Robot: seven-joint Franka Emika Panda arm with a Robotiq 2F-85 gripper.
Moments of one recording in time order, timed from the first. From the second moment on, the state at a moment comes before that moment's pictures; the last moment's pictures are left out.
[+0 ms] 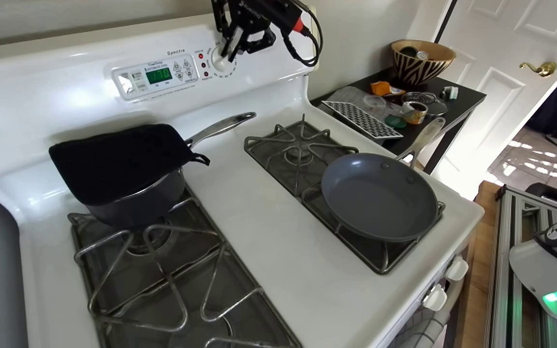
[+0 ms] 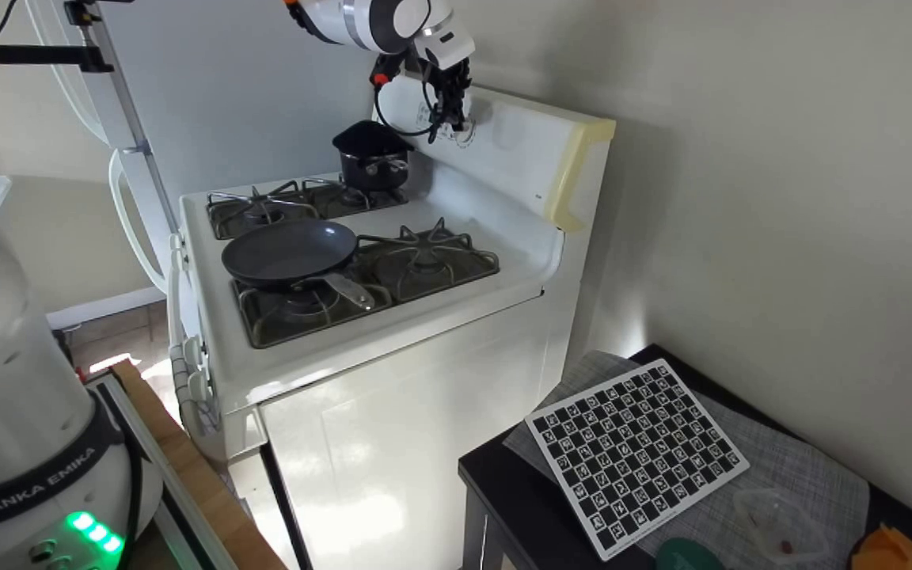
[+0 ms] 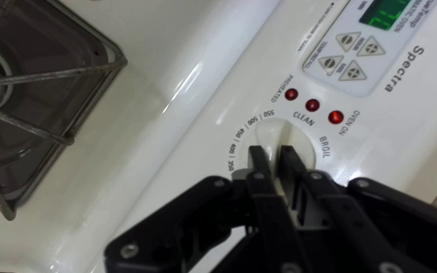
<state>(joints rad) 0.15 0.22 -0.01 -1.93 0.09 2.72 1.20</state>
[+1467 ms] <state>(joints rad) 0.16 0.23 -0.01 -1.90 -0.03 2.74 1.12</state>
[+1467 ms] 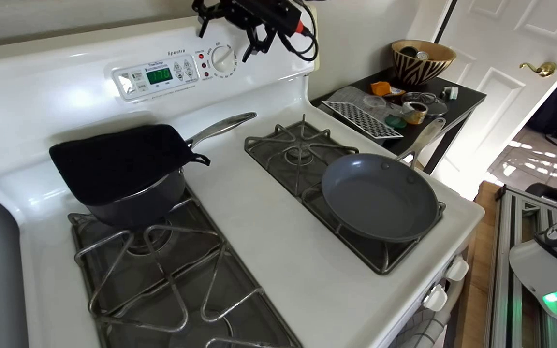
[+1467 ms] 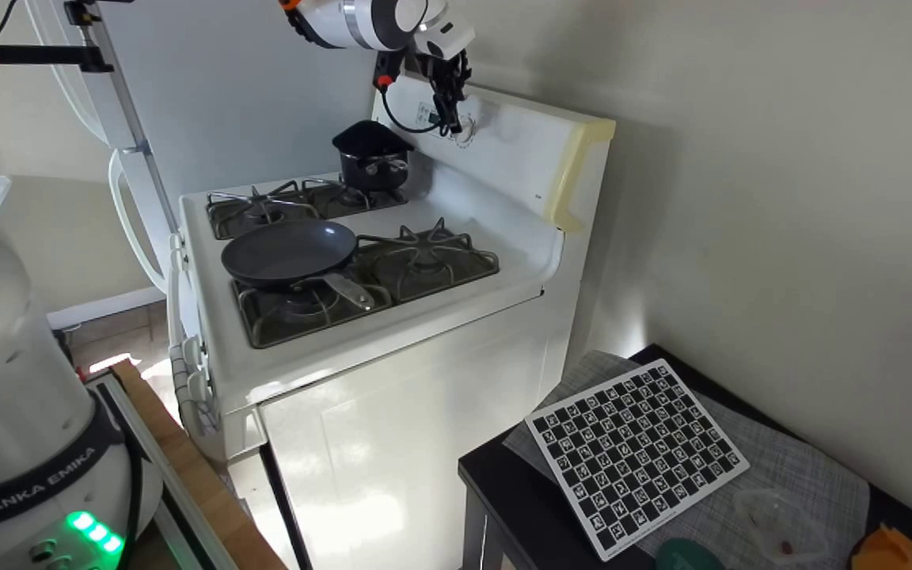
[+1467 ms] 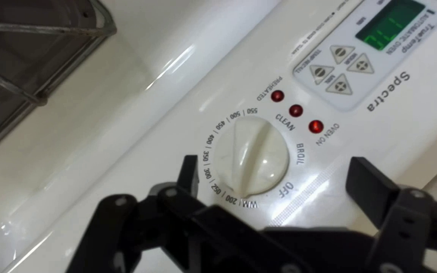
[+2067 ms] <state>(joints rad) 0.16 0.17 0.02 -1.83 -0.10 2.42 0.85</state>
